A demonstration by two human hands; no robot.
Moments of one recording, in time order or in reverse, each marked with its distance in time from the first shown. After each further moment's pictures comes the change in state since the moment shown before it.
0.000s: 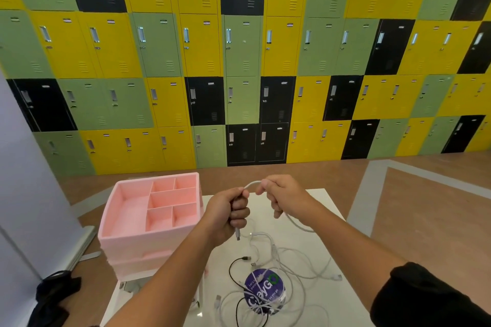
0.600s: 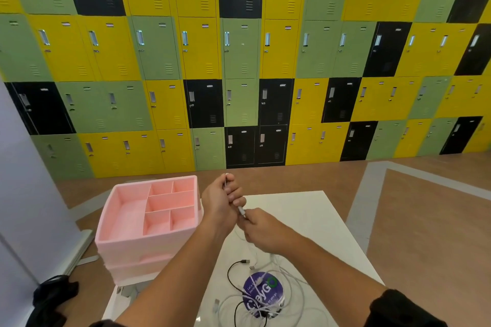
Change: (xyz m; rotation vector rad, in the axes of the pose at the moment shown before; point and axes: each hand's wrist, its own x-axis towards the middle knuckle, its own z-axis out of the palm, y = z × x) left_hand 0.018 0.012 0.021 -0.365 0.264 0.227; right_hand -0.021 0.010 0.053 -0.206 -0.252 0.024
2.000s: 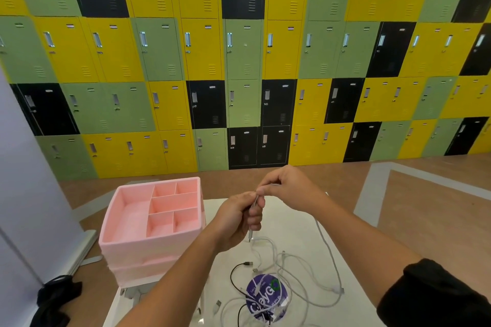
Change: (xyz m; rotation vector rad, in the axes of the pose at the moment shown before) left_hand -0.019 -0.006 -0.014 0.509 -0.484 -0.153; right_hand 0.008 -0.017 -0.086 -0.115 0.222 -0.186
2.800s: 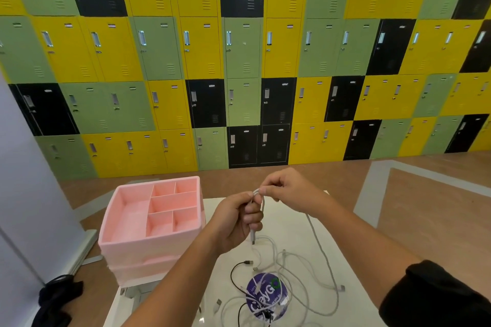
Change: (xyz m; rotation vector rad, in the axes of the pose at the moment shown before) left_hand -0.002 0.000 0.001 -0.251 0.004 -0.051; right_hand -0.004 0.008 0.003 0.071 -0.033 -0.024
